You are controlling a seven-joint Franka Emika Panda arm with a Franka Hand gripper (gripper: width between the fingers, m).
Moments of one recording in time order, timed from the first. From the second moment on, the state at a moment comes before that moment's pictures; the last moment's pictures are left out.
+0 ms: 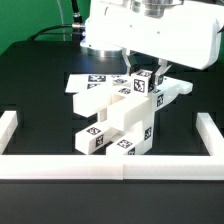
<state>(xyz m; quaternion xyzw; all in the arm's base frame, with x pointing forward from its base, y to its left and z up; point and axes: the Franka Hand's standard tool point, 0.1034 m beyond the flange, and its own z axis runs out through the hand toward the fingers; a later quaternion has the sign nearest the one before) 0.624 0.017 0.126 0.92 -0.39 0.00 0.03</state>
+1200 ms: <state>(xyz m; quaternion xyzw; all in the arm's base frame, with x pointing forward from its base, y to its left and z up) 0.624 0.020 0.125 0.77 -0.64 -0.01 0.01</state>
